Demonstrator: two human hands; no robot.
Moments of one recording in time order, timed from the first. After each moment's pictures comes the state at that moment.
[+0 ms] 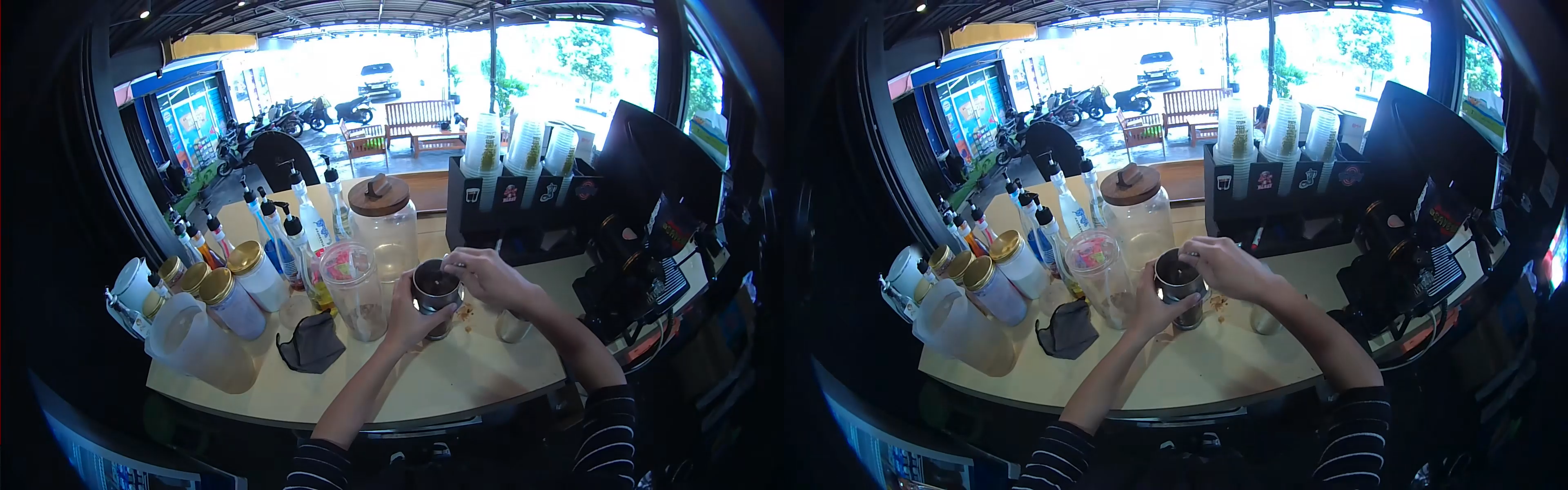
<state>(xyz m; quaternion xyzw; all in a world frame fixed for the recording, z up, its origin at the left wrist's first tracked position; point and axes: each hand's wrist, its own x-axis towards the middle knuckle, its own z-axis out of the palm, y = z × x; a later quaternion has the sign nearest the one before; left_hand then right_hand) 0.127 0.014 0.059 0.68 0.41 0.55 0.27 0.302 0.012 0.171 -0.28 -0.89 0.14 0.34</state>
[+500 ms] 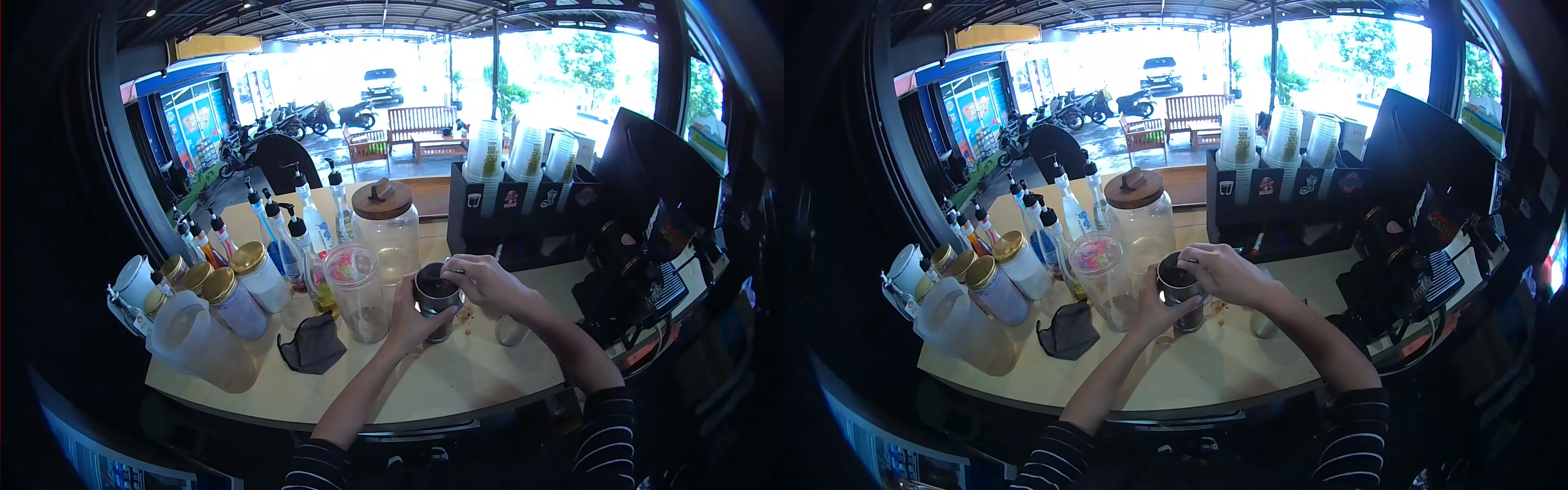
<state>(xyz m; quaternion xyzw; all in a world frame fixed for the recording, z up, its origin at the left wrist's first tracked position) 0.126 0.013 0.059 0.70 0.41 0.54 0.24 0.298 0.008 0.172 -0.28 -0.89 0.12 0.33</state>
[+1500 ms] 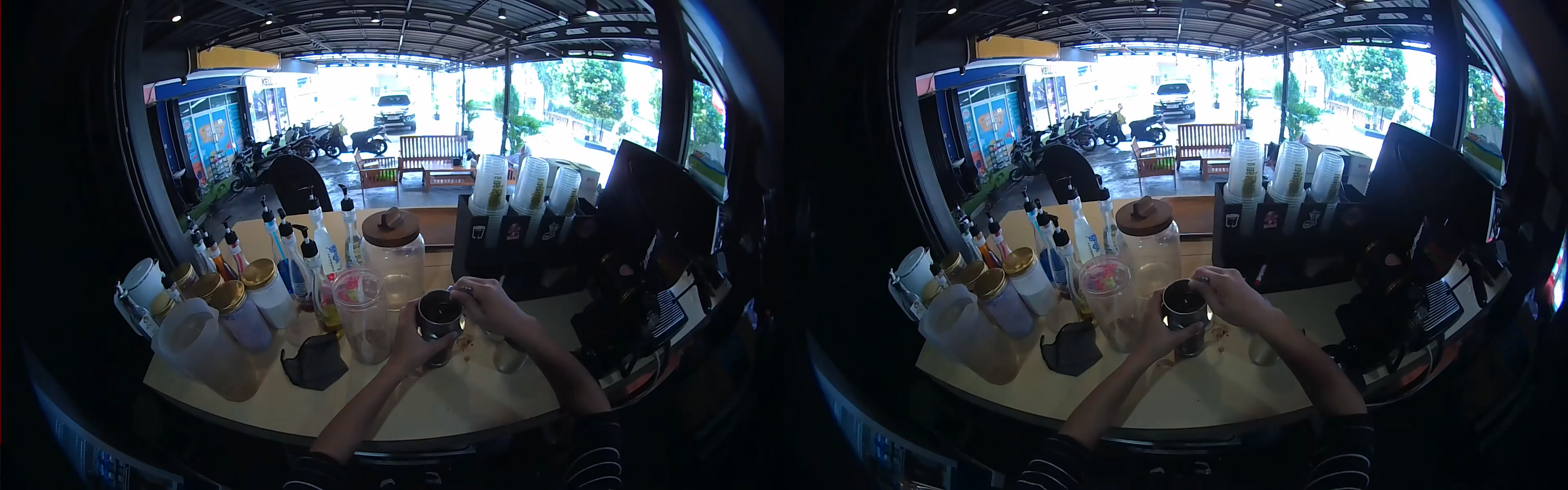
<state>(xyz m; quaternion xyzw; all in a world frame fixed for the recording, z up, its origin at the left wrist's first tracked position) 0.128 0.017 0.055 0.68 0.39 0.56 0.28 0.301 0.010 0.176 -0.30 -0.87 0.14 0.36</state>
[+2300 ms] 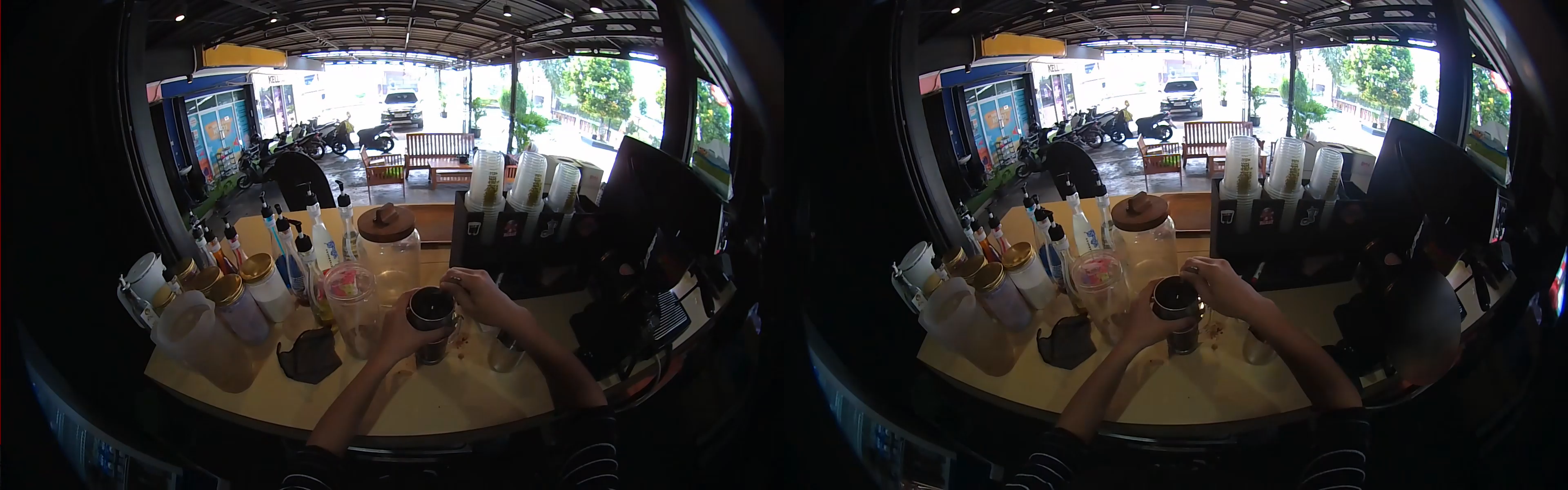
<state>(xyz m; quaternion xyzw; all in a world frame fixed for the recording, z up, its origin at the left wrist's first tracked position) 0.129 0.001 0.094 0.66 0.47 0.51 0.29 0.305 0.028 0.171 -0.24 -0.88 0.15 0.39</state>
